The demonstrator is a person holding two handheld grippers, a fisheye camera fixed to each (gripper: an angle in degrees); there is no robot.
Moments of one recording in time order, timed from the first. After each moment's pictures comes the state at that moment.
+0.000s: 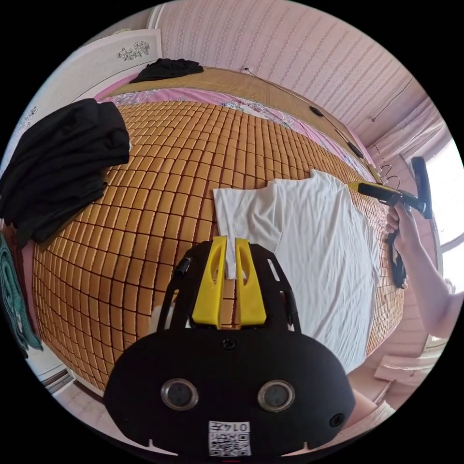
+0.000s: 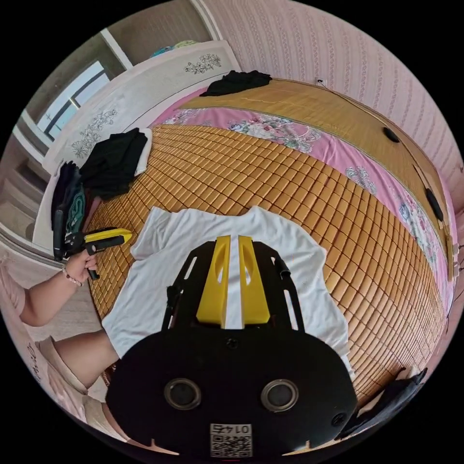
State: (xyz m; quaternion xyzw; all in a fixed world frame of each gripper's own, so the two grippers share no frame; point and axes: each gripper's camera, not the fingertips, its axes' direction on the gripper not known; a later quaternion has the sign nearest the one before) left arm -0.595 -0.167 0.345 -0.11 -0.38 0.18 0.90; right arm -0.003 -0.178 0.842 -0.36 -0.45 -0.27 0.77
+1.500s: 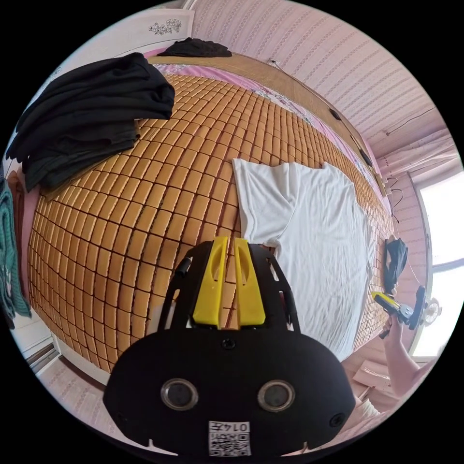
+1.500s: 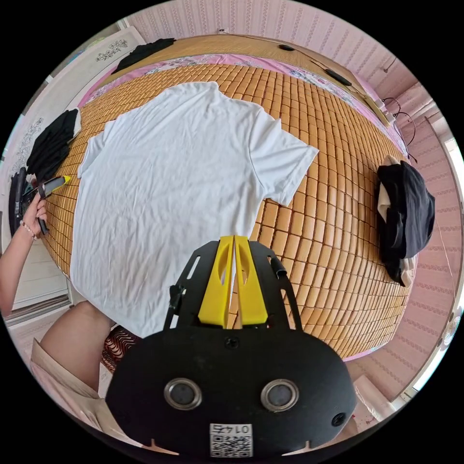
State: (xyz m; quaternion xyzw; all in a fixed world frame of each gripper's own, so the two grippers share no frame) left arm -0.697 -0.164 0.192 -0.12 -0.38 0.11 0.91; right arm 0.145 -0.079 0.652 -0.49 -0.22 -0.21 0.82
